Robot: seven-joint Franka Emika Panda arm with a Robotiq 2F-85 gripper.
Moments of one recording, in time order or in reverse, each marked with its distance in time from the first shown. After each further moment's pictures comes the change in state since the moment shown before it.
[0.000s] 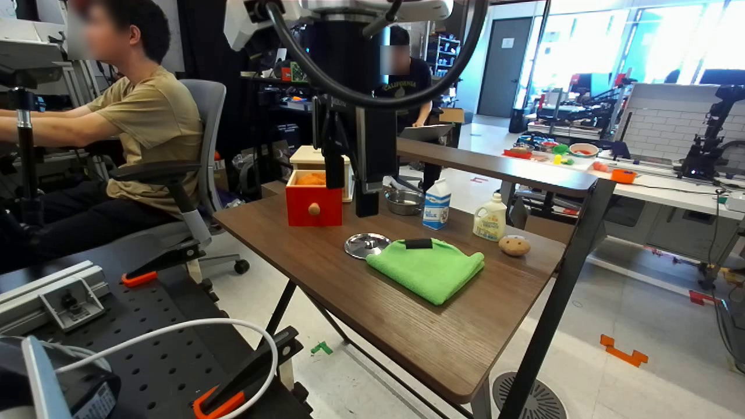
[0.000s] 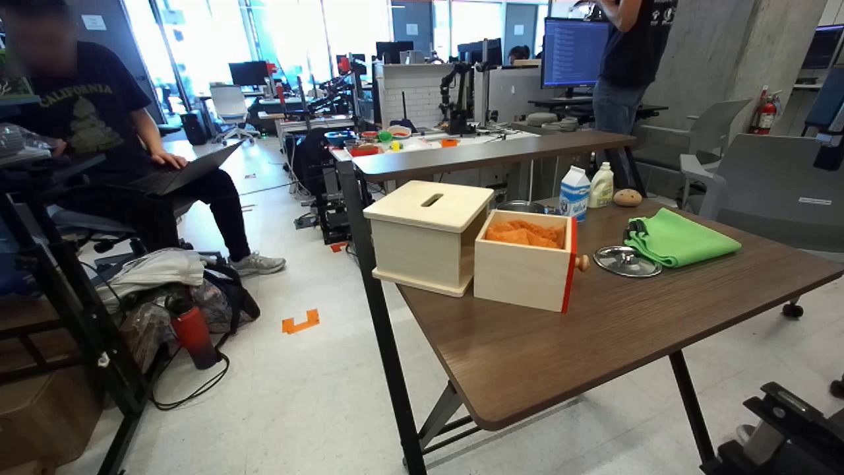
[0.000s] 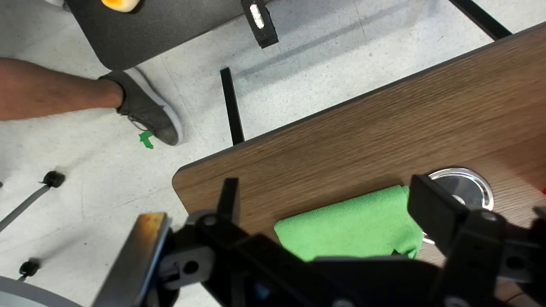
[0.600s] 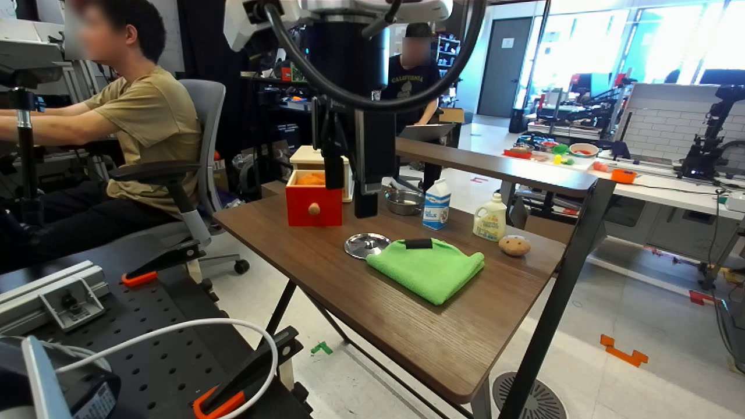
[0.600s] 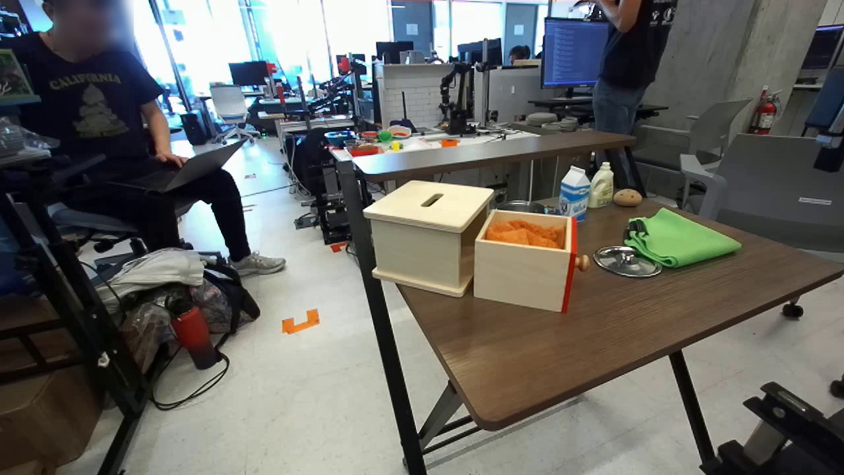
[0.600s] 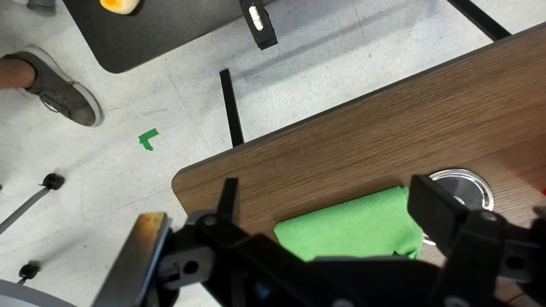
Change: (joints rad) arm 0.000 0.002 0.000 -0.001 0.006 -0.001 0.000
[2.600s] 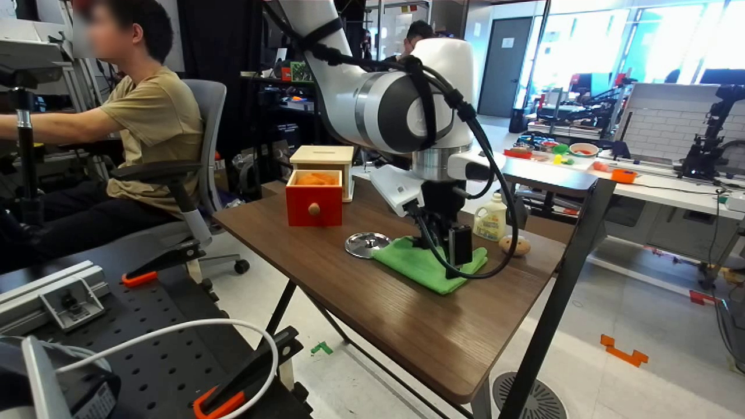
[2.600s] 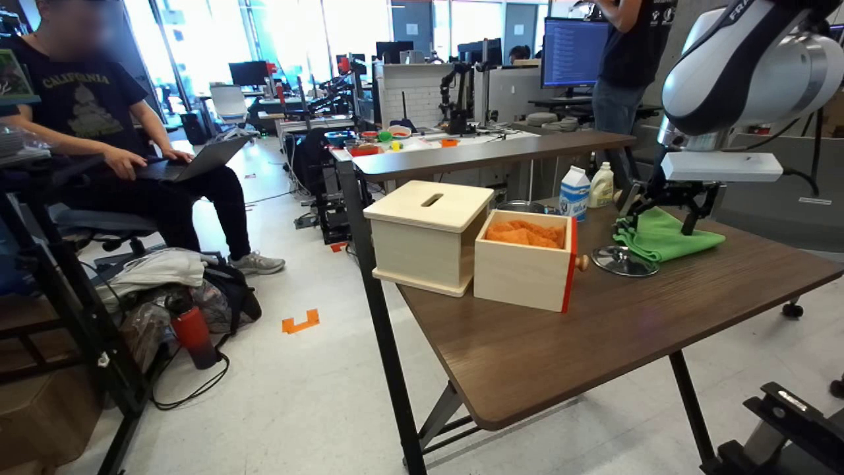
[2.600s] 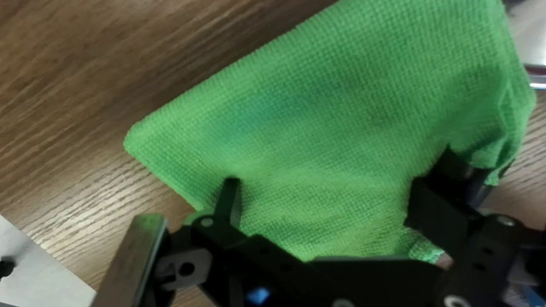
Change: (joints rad) arm 0.098 0.820 -0.032 0.733 0.132 0.186 0.159
